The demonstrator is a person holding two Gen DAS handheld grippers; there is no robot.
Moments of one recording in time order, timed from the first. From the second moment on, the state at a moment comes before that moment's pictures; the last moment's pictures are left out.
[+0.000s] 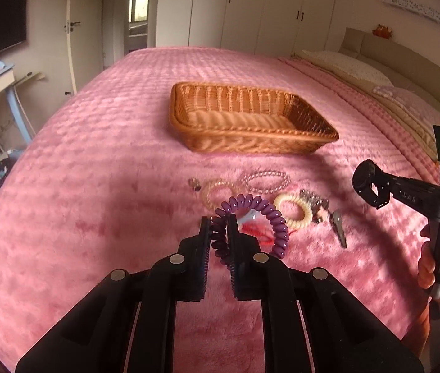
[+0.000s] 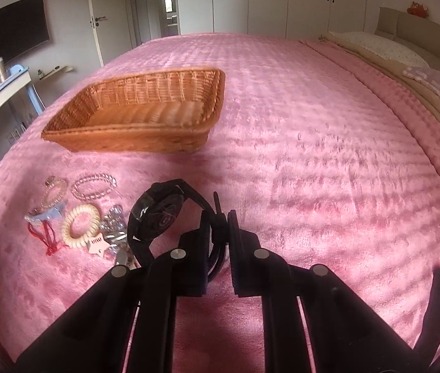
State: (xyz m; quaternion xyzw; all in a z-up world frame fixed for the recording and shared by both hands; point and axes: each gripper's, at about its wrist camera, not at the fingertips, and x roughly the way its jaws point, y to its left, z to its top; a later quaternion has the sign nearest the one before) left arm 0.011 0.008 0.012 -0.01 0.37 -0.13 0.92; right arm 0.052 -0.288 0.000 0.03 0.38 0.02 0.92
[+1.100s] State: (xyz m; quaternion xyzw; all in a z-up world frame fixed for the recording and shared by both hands) left arm 0.257 -0.079 -0.008 0.03 0.41 -0.14 0.90; right arm 0.297 -0.214 -0.024 0.03 0.48 0.06 0.88
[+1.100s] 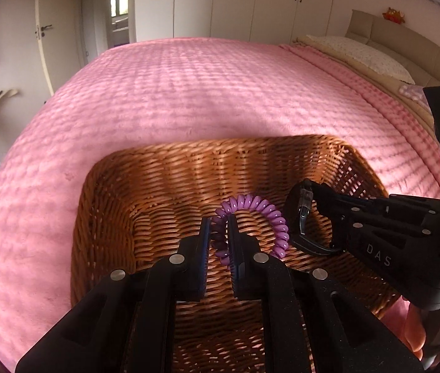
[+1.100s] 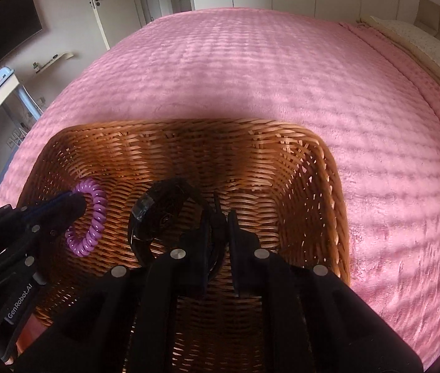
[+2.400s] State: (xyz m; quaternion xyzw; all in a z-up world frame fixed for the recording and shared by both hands) left arm 0.038 0.030 0.031 -0.06 0.35 -0.21 0.91; right arm 0.061 -0.245 0.011 0.10 0.42 0.11 0.90
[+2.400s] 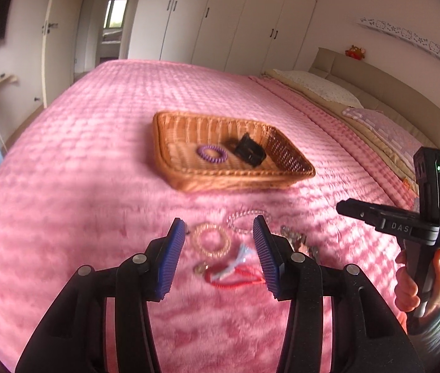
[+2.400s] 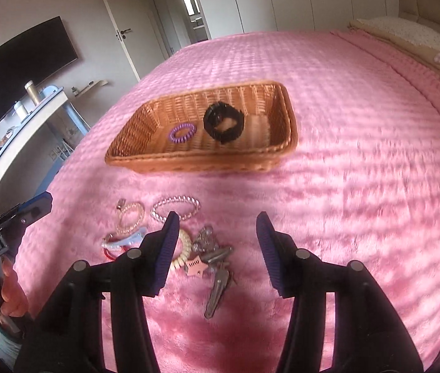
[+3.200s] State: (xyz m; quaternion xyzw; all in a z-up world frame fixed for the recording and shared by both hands) left arm 0.103 0.005 -0.053 -0.05 0.46 -0.17 0.87; right arm 0.045 -0.218 -0.054 0.07 0.46 0.08 0.88
